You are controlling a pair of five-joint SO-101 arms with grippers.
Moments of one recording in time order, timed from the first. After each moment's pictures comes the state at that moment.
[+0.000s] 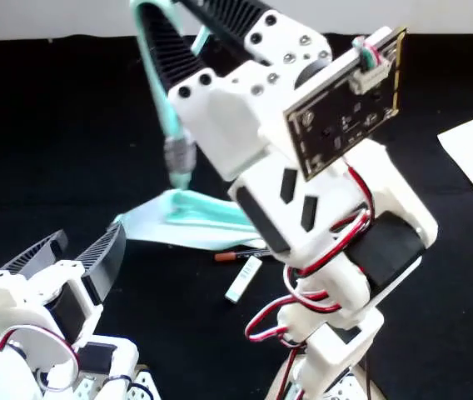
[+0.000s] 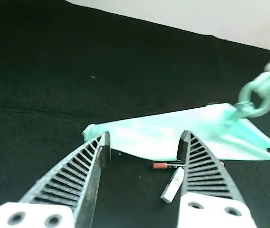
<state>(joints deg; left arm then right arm) -1.3 -66.2 2.1 101.0 -32.9 -44.7 9.4 -94.3 73.5 15.5</state>
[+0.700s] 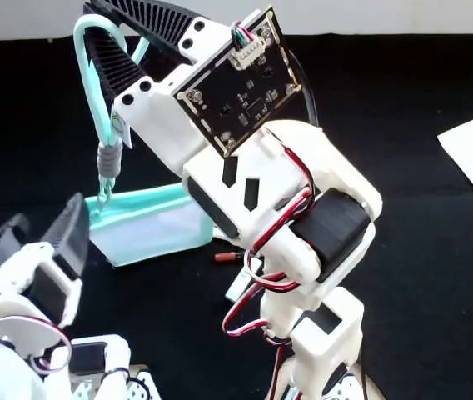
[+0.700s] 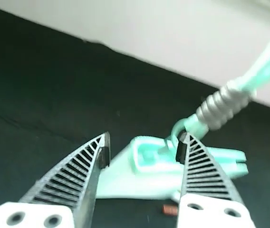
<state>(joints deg) -14.4 -66.2 2.1 93.2 -32.9 -48.5 14.5 -94.2 73.5 17.6</state>
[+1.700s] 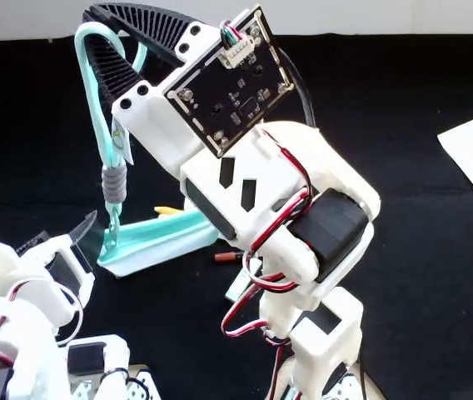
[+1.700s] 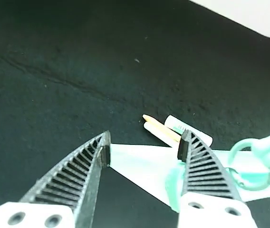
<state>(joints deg) -14.2 -66.2 17.3 97.5 -32.9 -48.6 14.5 -94.2 75.1 17.6</state>
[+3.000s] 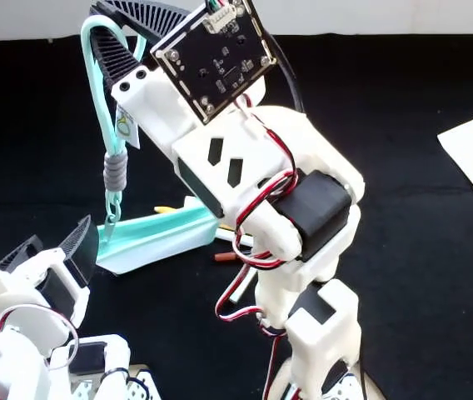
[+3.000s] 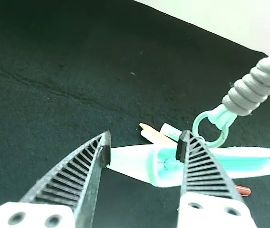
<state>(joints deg) -13.9 -66.2 6.5 100.5 -32.2 -46.6 17.7 -94.1 75.2 15.3</state>
